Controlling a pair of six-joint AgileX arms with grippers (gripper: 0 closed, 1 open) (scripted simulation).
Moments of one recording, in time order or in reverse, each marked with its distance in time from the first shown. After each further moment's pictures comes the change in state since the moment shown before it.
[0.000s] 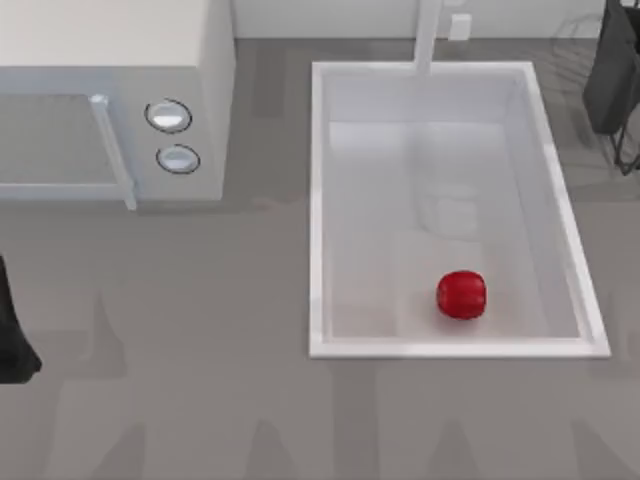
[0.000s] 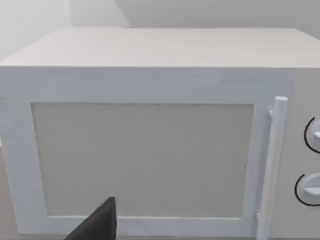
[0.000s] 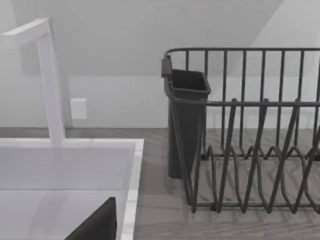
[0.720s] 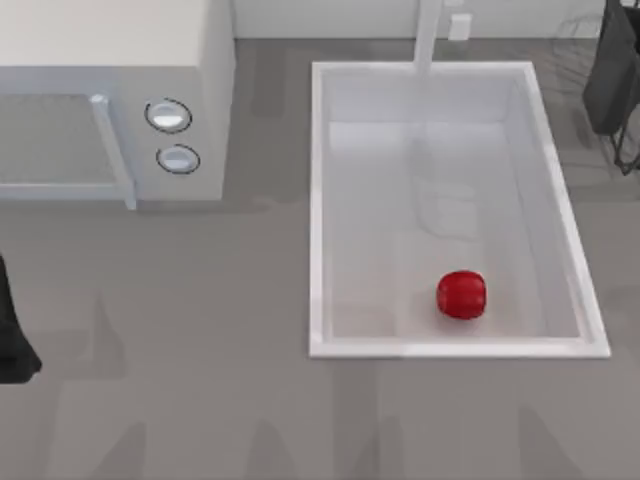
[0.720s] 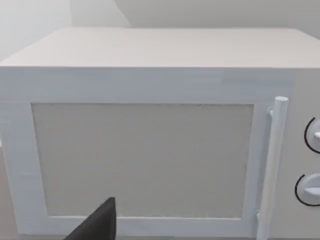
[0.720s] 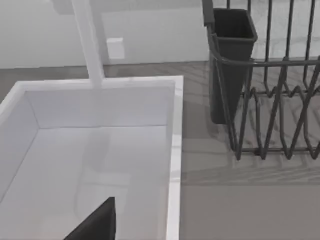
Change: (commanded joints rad) left arm 0.000 0.000 0.000 0.000 0.000 0.000; right arm 0.084 0.374 0.330 -0.215 0.001 0.088
